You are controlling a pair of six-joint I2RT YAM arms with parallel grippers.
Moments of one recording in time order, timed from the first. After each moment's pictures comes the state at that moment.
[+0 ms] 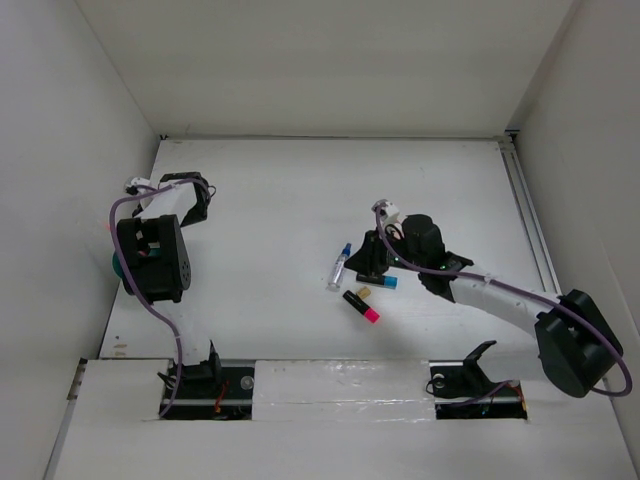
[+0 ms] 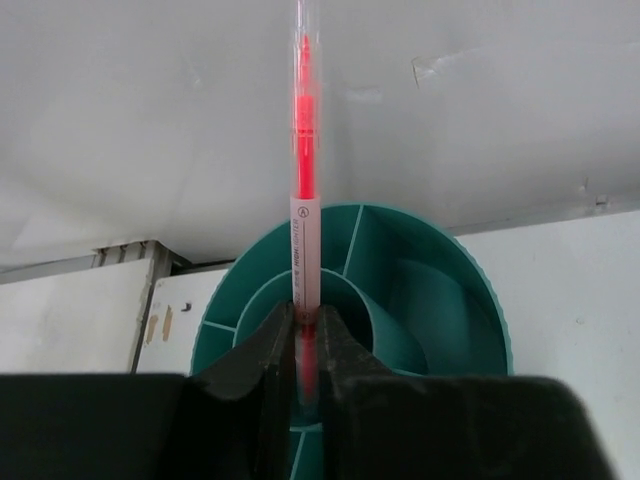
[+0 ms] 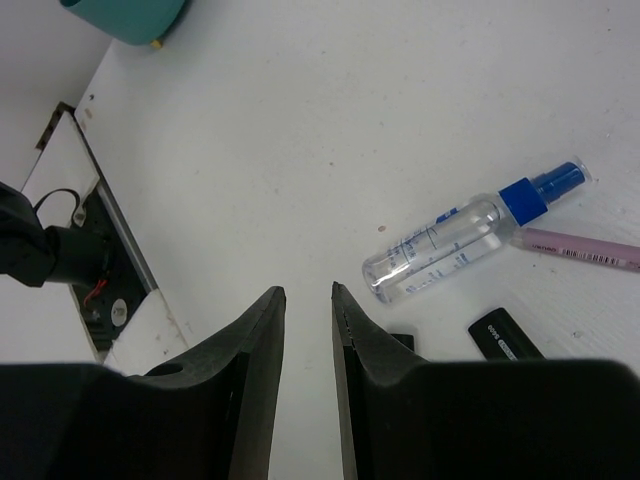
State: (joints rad) left arm 0.08 1.89 1.37 -1.23 -1.29 -1.35; right arm 0.62 1.29 0.65 0.23 -0.45 0.44
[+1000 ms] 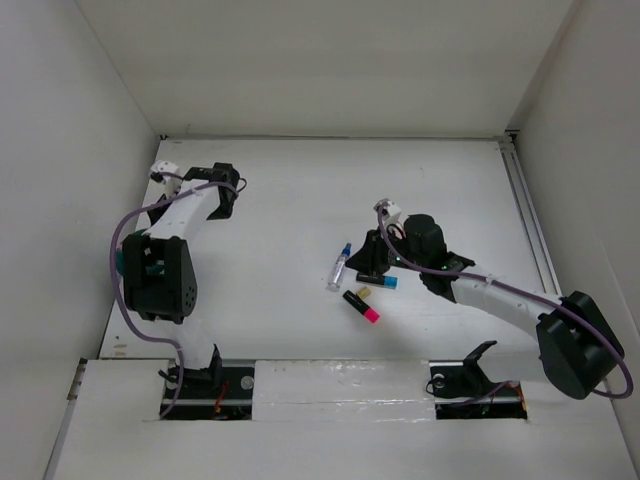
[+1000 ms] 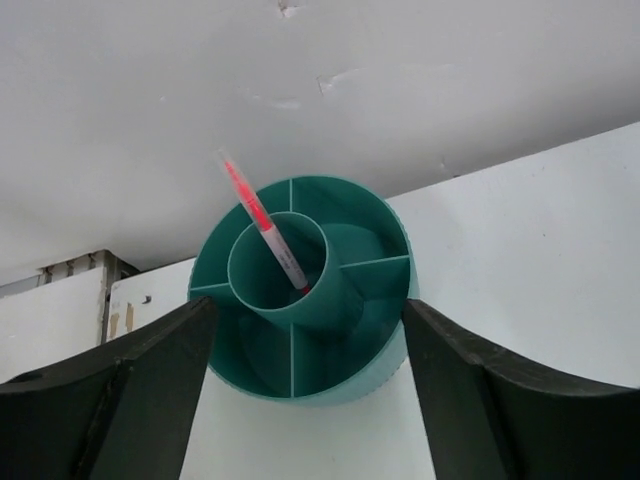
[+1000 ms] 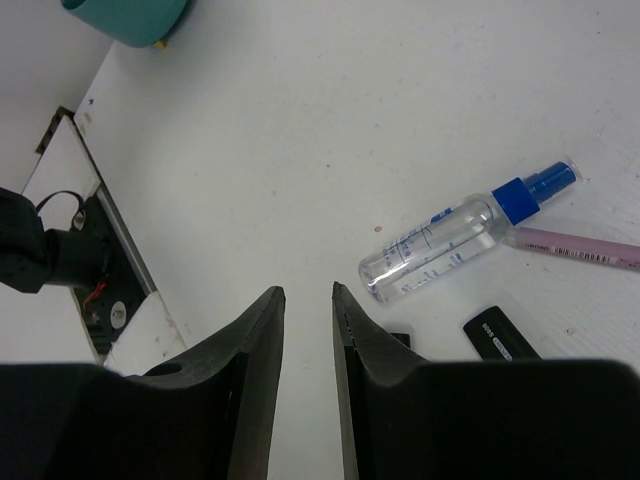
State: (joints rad) left arm -0.14 1.73 1.37 -1.26 -1.31 -1.36; right arm 0.61 1.28 0.64 0.23 -0.45 0.44
